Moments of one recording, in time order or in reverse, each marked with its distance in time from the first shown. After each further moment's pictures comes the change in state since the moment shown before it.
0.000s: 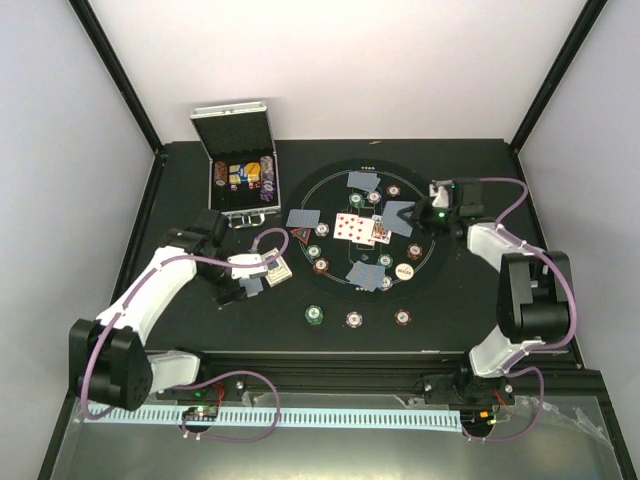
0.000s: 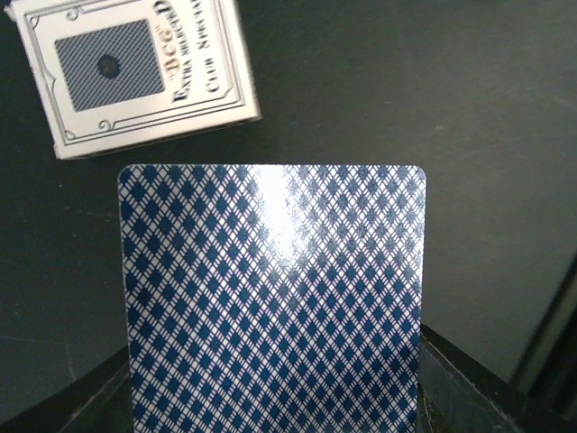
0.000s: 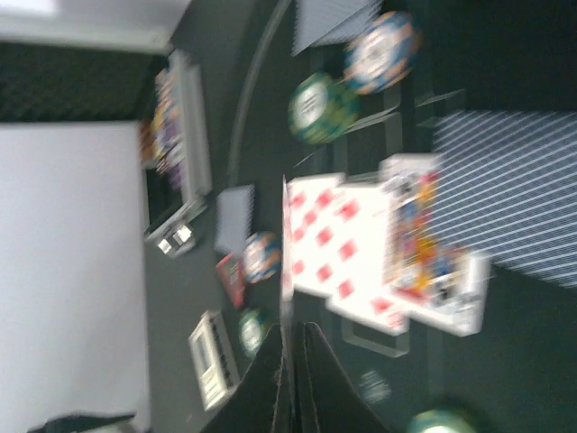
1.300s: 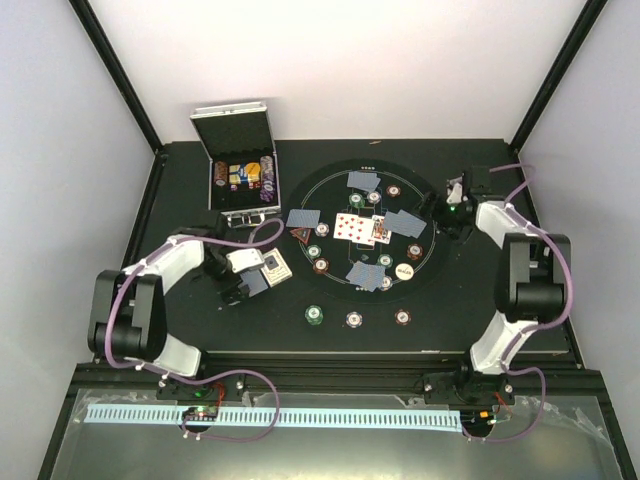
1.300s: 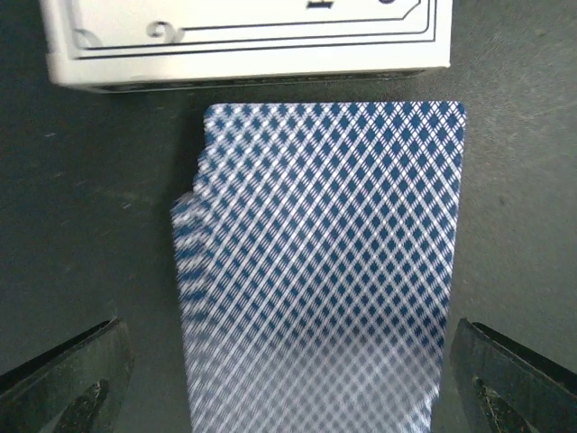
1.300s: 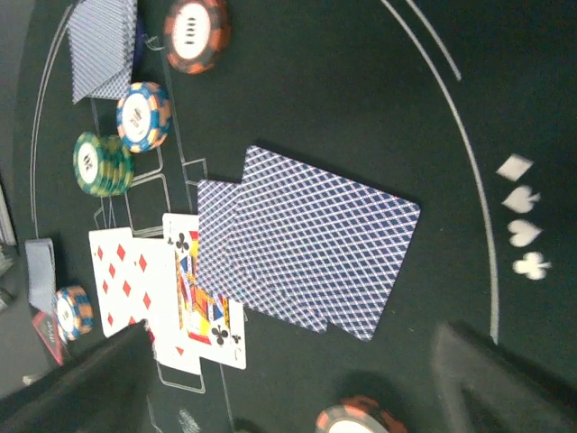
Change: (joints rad) left arm 0.098 0.298 -0.076 0.303 -0.052 -0.055; right arm -0.140 0.198 0.245 -0.403 0.266 -0.269
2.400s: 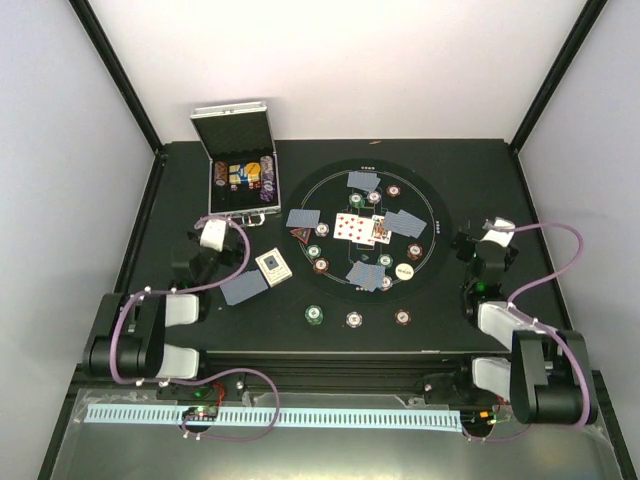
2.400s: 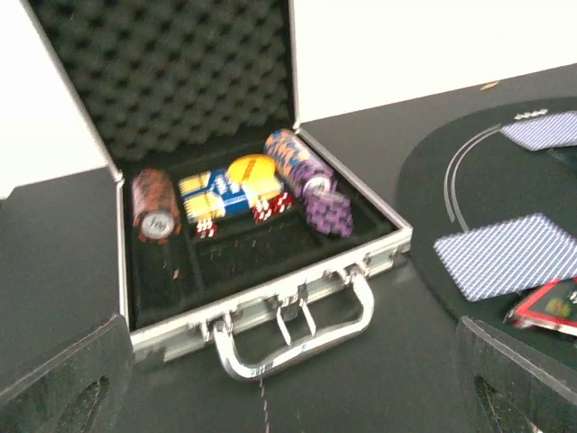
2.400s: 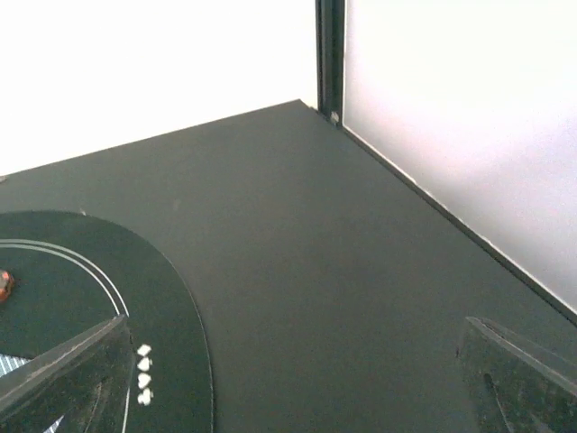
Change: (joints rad) left arm 0.121 -0.170 -0.518 1.589 0.060 -0.773; right arm 0.037 -0.654 -0.894 1.026 0.833 -0.288
